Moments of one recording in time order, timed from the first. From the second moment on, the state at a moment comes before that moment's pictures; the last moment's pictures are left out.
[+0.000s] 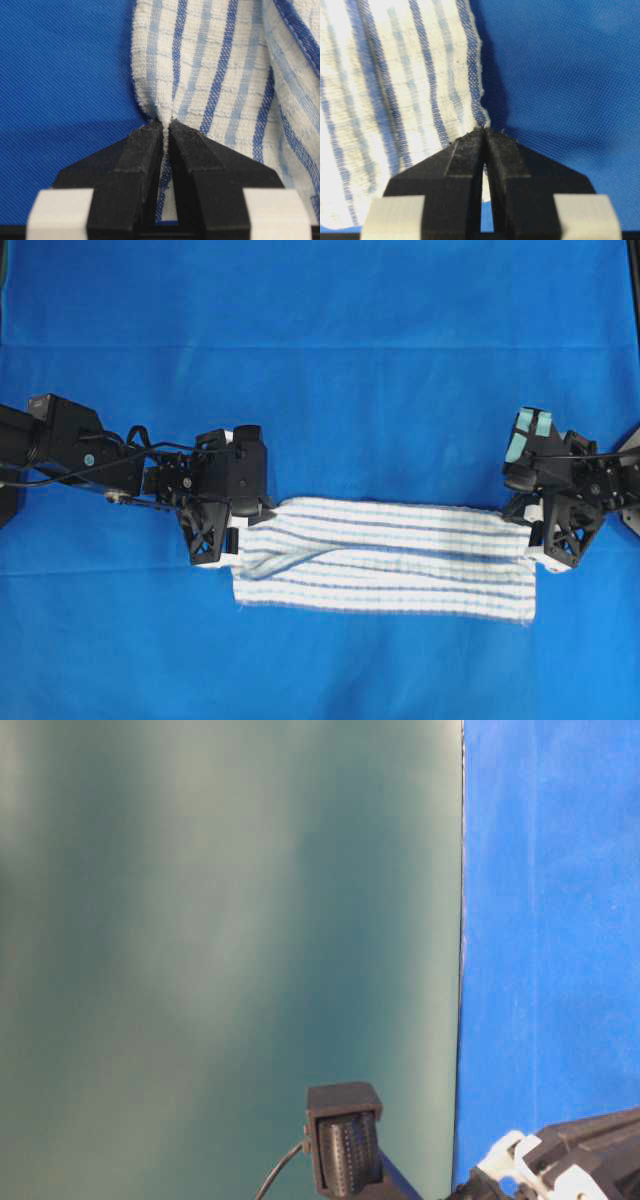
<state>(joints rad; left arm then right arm) -0.08 0.15 0.80 -0.02 -0.05 -0.08 0.15 -0.37 1.17 -0.03 0.25 0.55</state>
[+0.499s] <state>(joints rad) -0.08 -0.07 0.74 -0.02 0.18 -0.07 0.15 -0.64 1.06 -0.11 0.49 0.55</state>
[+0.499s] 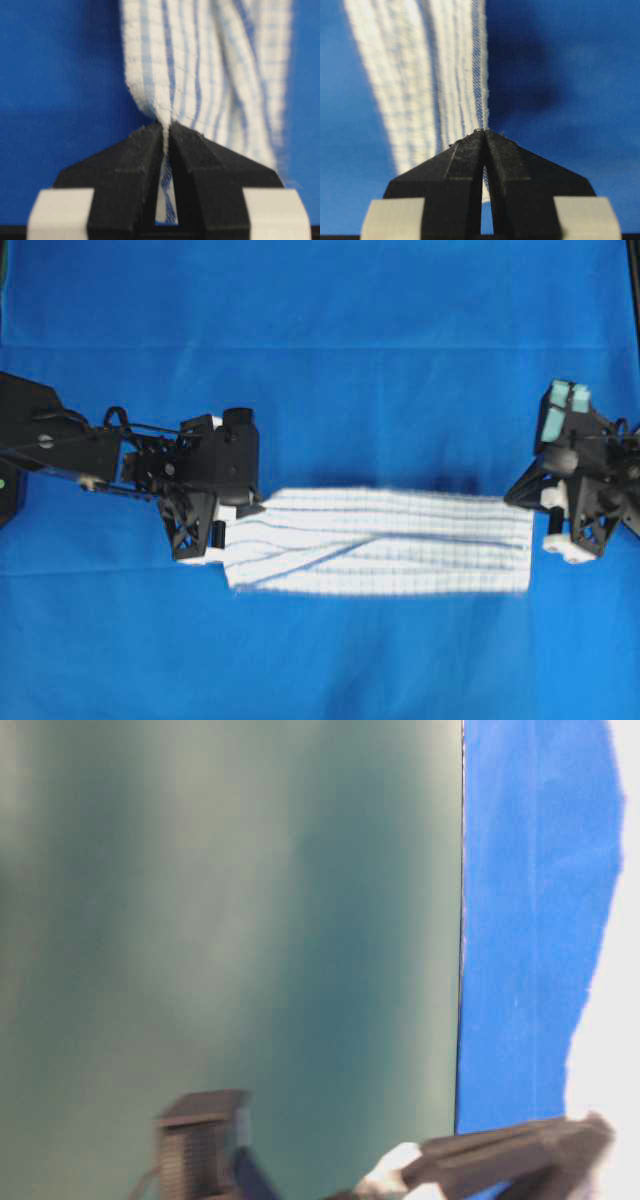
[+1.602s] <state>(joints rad) -0.18 -0.09 0.60 -0.02 0.20 -0.09 -0.28 -0.68 0.99 -0.33 0.47 0.55</state>
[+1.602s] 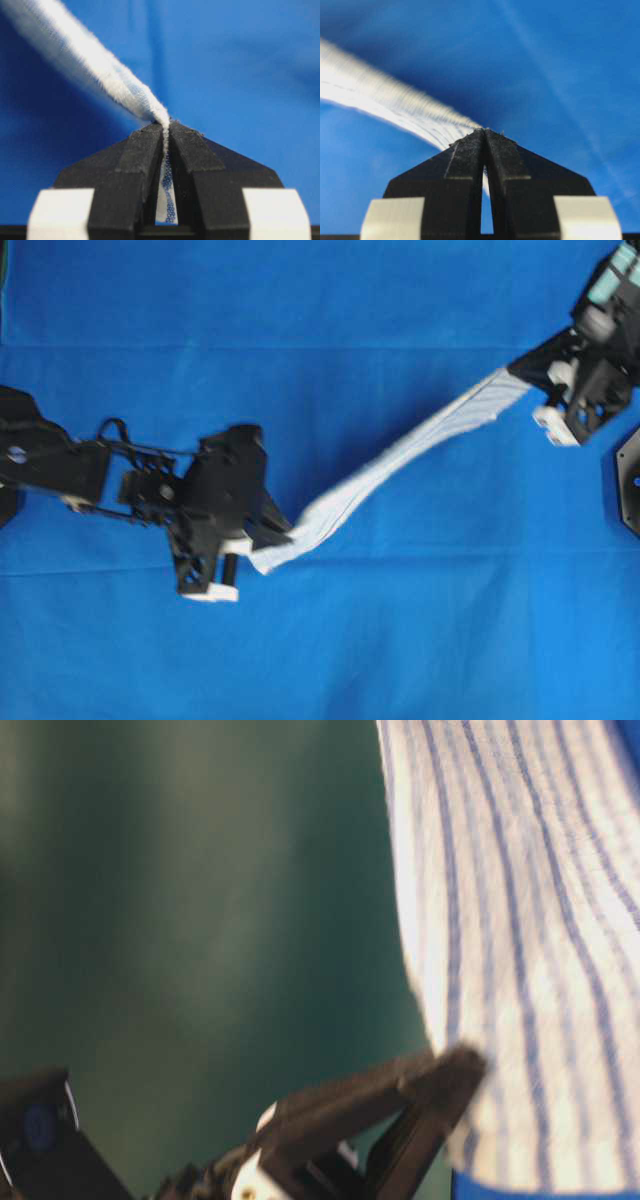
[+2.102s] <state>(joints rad) -0.21 0.15 0.34 -0.02 0.15 -0.08 -0.44 -0.35 0.79 -0.40 0.26 0.52</state>
